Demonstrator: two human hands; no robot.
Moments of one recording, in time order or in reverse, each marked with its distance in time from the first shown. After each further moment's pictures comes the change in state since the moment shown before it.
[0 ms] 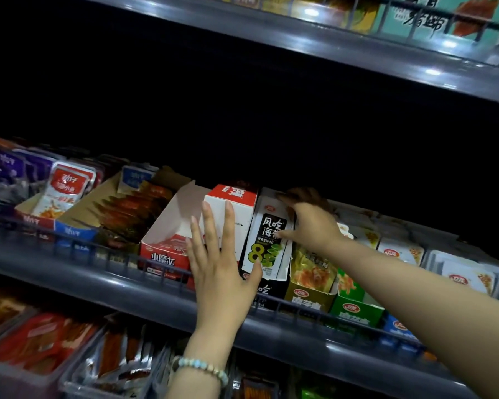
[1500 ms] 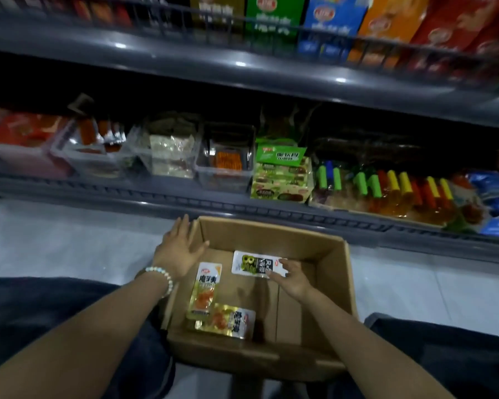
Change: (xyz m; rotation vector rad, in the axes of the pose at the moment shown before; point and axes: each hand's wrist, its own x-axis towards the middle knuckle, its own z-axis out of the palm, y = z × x) left_hand -0.341 -0.087 0.027 0.358 -1.071 -0.436; right_hand -0.509 0.014 0.248 1.022 -0.772 1.079
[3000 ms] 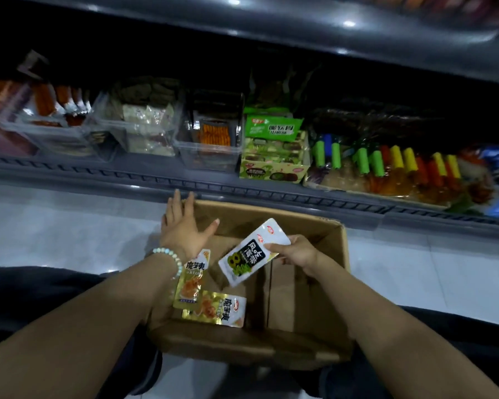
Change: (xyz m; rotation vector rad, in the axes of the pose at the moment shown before) left_hand 0.023 0.042 0.026 0.023 0.016 -0.007; right_hand 0.025 -0.020 -0.037 0.178 -0.130 0.024
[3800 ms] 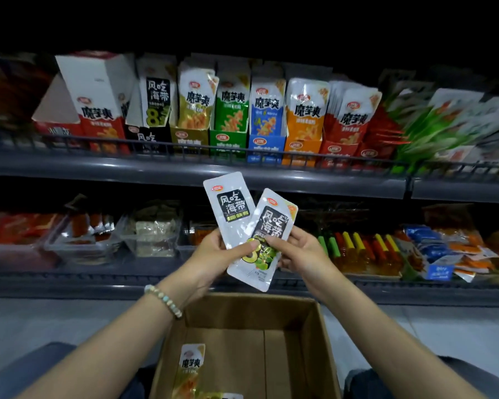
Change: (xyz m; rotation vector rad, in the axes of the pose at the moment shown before) left_hand -0.081 0.136 -0.155 -1.189 -0.170 0.309; right_hand -0.191 -0.170 -0.023 0.355 0.075 -0.615
